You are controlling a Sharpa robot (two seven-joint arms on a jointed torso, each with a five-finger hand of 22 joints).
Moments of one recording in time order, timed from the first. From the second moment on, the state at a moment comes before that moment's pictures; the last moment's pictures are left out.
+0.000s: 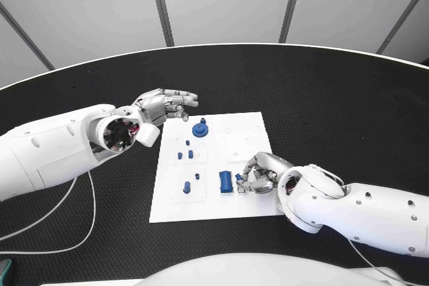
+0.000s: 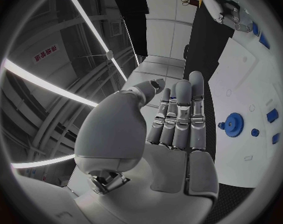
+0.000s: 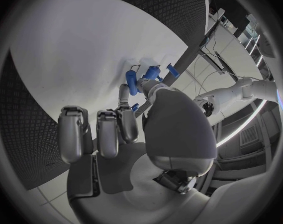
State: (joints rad) left arm 1.22 -0.83 -0.04 1.35 0.03 0.07 0.12; left_hand 1.33 -0.15 0.54 -0.01 0.27 0.91 0.19 0.23 0.42 1.04 0.12 0.32 0.16 1.11 0.04 1.11 0.44 0.17 1.06 0.12 0.88 0.54; right arm 0.99 -0.80 -0.09 1.77 -1.39 -0.44 -0.60; right_hand 1.24 -0.19 0.46 0.27 0.33 1.03 0.05 0.41 0.74 1.47 -0.03 1.39 1.31 1.47 -0.09 1.56 1.31 0.02 1.47 0.02 1.50 1.31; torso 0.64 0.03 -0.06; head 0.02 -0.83
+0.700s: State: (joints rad) left arm 1.22 -0.84 -0.04 1.36 0.03 0.07 0.11; left_hand 1.33 -0.15 0.54 -0.01 0.27 0.91 0.19 0.23 0.42 1.04 0.12 0.32 0.16 1.11 0.04 1.11 0.44 0.17 1.06 0.12 0.88 0.54; right arm 0.99 -0.81 -0.09 1.78 -1.38 -0.39 -0.60; right_hand 1.18 -0.18 0.45 0.28 0.33 1.07 0.02 0.45 0.76 1.47 -0.04 1.46 1.31 1.46 -0.10 1.57 1.31 0.01 1.47 0.01 1.55 1.31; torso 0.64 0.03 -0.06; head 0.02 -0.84
